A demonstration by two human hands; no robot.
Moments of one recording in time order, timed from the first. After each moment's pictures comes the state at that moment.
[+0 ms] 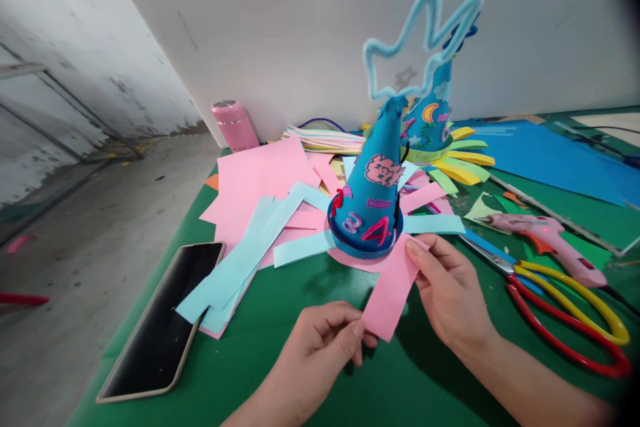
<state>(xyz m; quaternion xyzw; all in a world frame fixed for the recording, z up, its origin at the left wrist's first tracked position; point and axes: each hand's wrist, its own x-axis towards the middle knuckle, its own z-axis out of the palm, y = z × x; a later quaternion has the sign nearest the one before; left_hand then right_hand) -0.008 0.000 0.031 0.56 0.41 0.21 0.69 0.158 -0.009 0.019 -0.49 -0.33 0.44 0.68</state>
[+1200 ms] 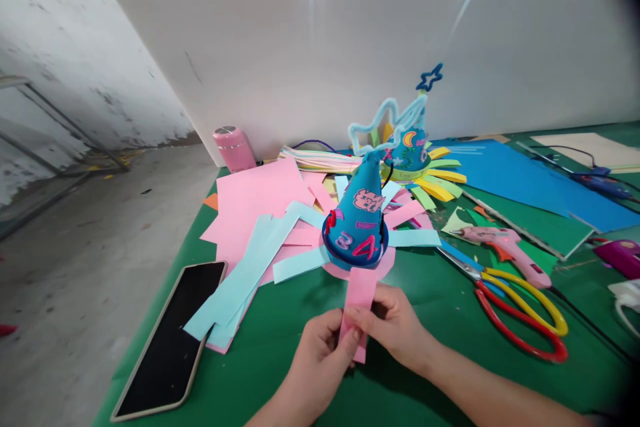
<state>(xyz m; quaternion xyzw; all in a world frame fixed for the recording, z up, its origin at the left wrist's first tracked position) -0.002 -0.003 0.018 0.58 0.40 0.27 0.66 0.133 -0.018 0.013 -0.46 -0.54 0.50 0.50</state>
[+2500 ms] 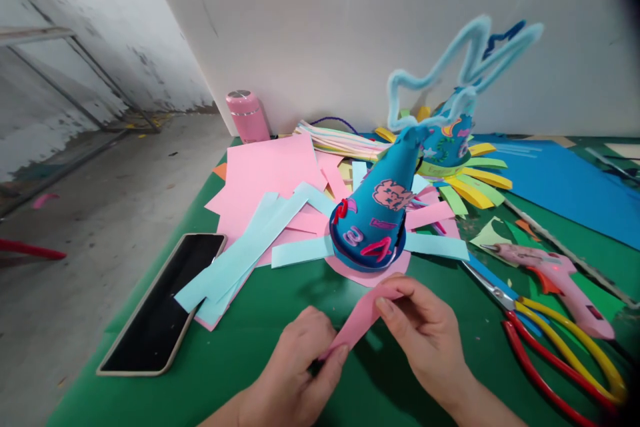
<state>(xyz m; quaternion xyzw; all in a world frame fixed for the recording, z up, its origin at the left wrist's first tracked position) -0.020 -0.002 0.009 0.86 0.34 0.29 0.26 0.158 -0.020 0.018 -0.50 -0.54 0.42 0.54</state>
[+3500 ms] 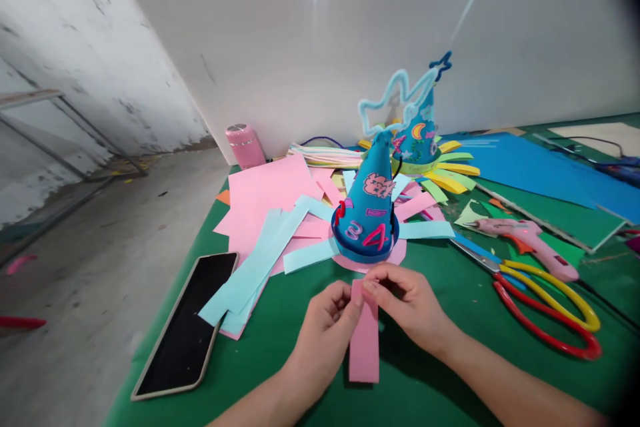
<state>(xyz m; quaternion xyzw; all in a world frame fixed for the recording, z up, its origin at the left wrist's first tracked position) -0.001 0.003 0.027 0.55 0.41 0.31 0.66 0.140 -0.016 0.018 -0.52 -0.57 0.41 0.48</state>
